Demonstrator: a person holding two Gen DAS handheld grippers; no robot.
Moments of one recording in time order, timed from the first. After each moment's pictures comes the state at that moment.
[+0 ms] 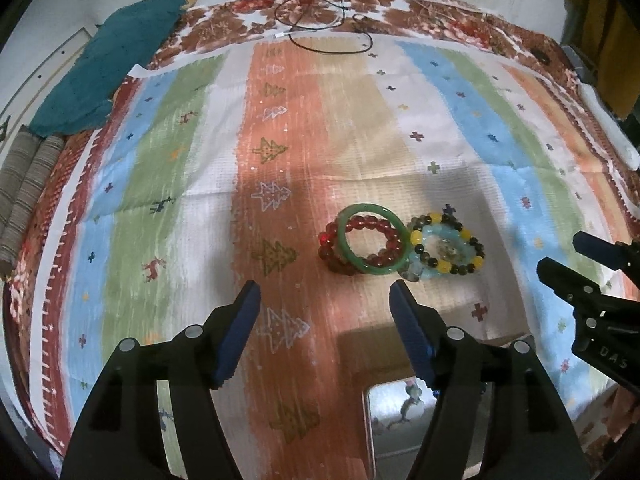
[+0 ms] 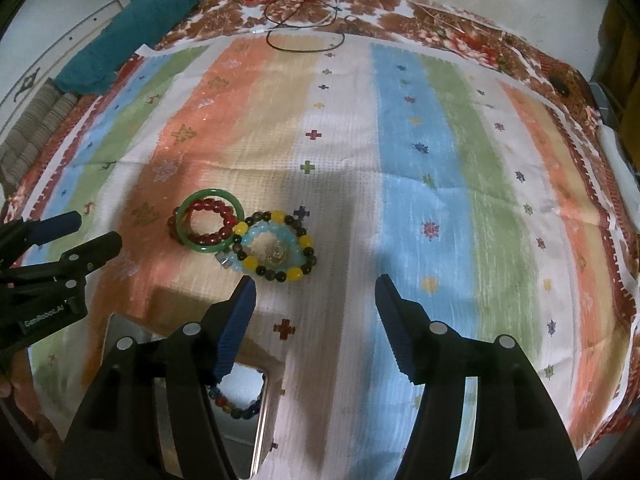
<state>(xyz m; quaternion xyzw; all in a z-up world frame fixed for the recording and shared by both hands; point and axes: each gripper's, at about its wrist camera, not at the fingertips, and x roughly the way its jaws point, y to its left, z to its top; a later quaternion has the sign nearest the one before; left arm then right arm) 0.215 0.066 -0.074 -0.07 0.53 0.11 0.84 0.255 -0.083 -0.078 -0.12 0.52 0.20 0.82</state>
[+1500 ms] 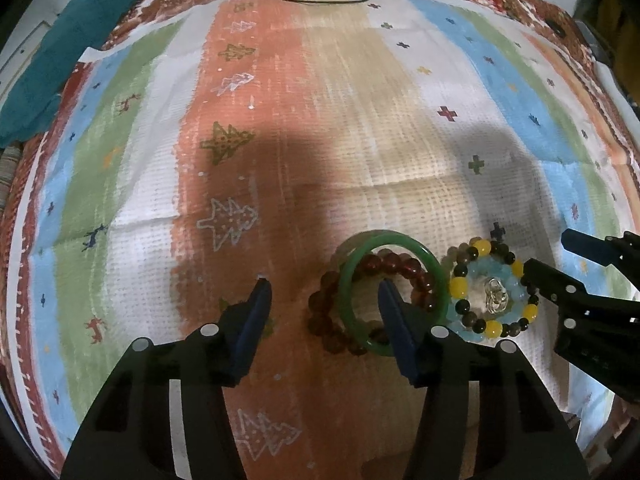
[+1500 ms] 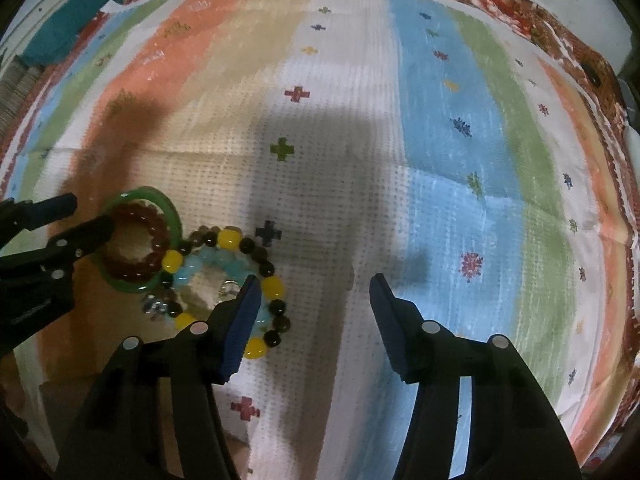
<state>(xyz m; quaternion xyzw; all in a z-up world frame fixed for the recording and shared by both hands) 0.298 0.082 -0.147 -0.06 0.59 0.08 0.80 0.331 -0.053 -0.158 -0.16 0.59 0.18 0.77</state>
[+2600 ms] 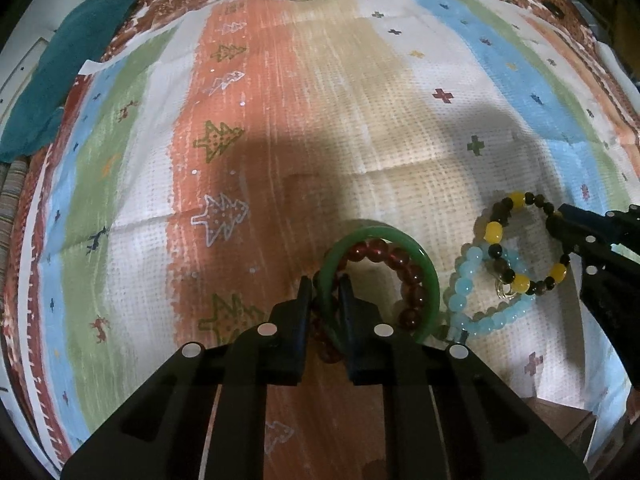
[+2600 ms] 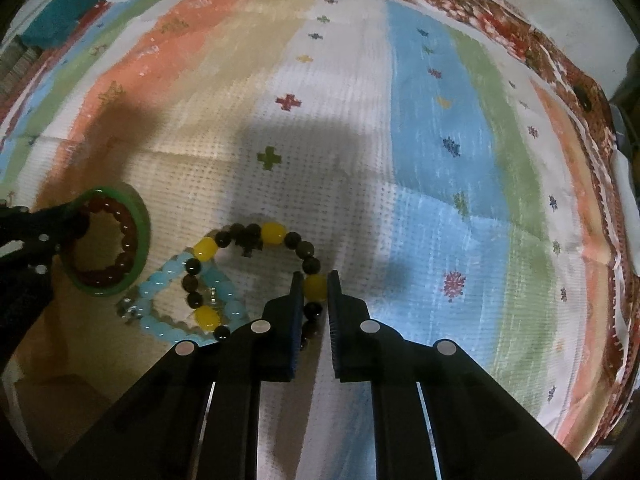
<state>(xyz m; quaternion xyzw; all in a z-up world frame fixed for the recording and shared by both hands) 0.294 0.068 -0.150 -0.03 0.59 0.09 0.80 0.325 -0.047 -0.153 -0.20 0.56 0.17 0.79</state>
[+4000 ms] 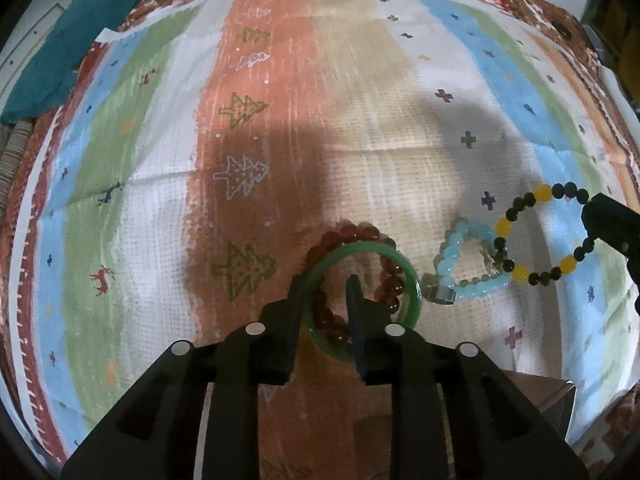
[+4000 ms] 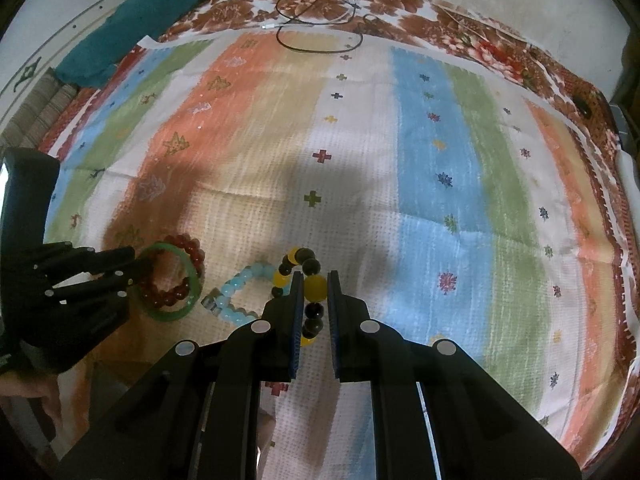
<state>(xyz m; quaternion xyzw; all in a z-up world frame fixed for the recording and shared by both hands) 0.269 0.078 -0.133 -0.09 0.60 0.10 0.79 0.301 -0.058 -0.094 -0.14 0.52 0.22 0.81</state>
